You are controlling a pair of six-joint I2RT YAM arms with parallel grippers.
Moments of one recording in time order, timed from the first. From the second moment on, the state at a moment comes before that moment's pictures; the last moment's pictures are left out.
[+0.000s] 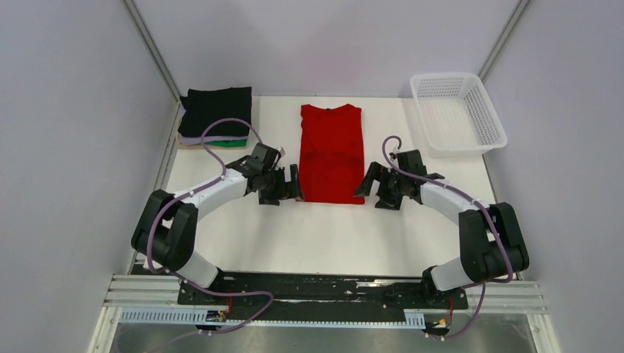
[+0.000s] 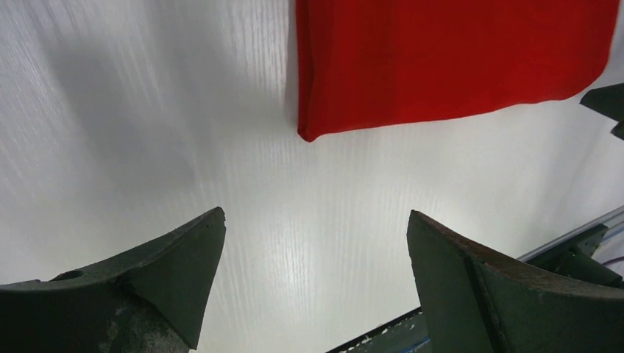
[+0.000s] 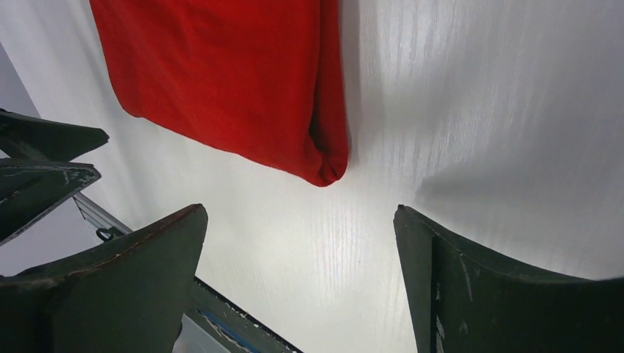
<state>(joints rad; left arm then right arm) -0.47 1.53 0.95 -0.42 0.24 -0.56 0.24 1.47 0.76 -0.25 -0.44 0.60</state>
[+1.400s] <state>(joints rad) -0.56 1.67 0.87 -0.22 0.20 -0.67 0.29 1.52 0.60 -0.07 -0.46 0.75</state>
